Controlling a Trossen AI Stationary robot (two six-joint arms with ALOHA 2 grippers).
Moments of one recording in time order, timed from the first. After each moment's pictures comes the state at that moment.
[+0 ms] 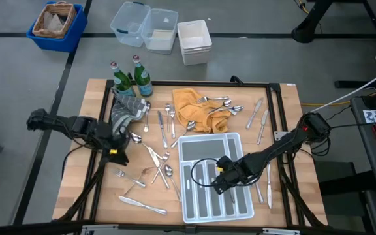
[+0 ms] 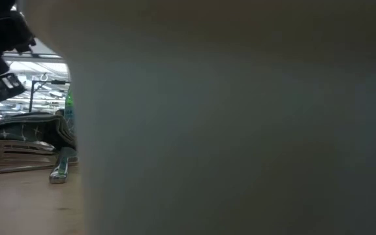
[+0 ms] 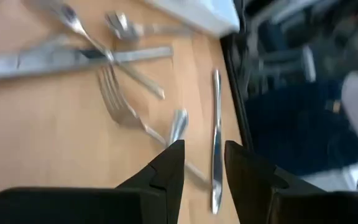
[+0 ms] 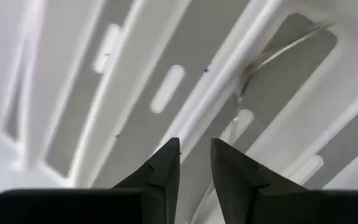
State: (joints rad) left arm -0.24 0.26 0.26 -0.61 0.40 -0.58; right arm 0.53 1.69 1.13 -0.67 0.03 1.46
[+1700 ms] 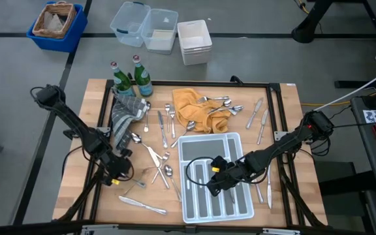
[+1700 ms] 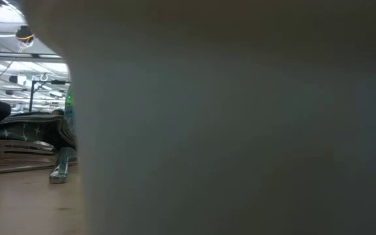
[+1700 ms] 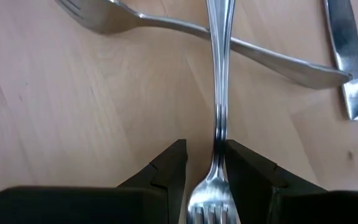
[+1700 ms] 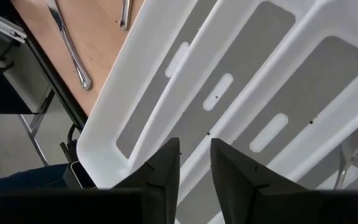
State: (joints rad) left arm -0.76 0.99 0.27 -0.35 -0.02 -0.39; right arm 0.53 1.65 1.13 -0.42 0.12 1.38
